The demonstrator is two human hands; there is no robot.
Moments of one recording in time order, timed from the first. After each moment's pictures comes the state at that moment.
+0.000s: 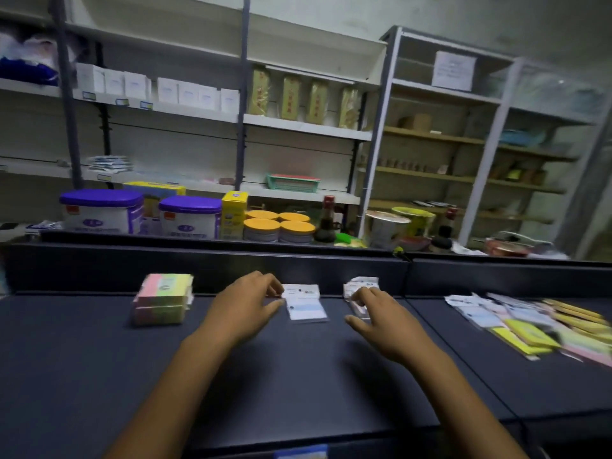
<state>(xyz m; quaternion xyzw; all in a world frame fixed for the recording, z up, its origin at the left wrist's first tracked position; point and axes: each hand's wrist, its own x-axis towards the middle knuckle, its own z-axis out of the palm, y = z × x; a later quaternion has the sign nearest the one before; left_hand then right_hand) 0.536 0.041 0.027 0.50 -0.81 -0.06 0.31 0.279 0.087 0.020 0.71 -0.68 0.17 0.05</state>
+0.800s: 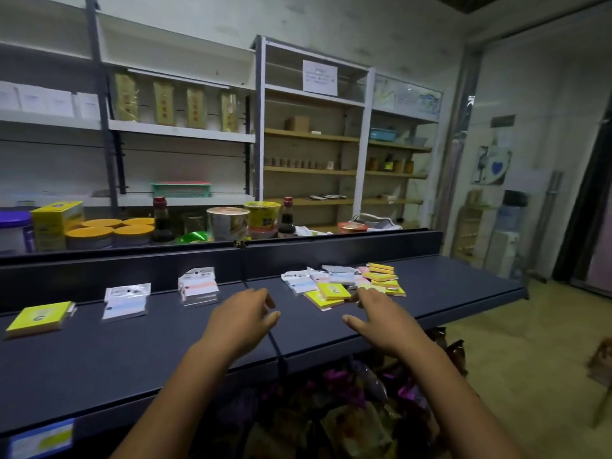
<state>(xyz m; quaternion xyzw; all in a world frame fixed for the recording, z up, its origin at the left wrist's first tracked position) 0.216 0.199 0.034 0.43 -0.87 -0.05 0.22 -0.022 0.307 0.037 0.60 -0.78 0.17 0.05</state>
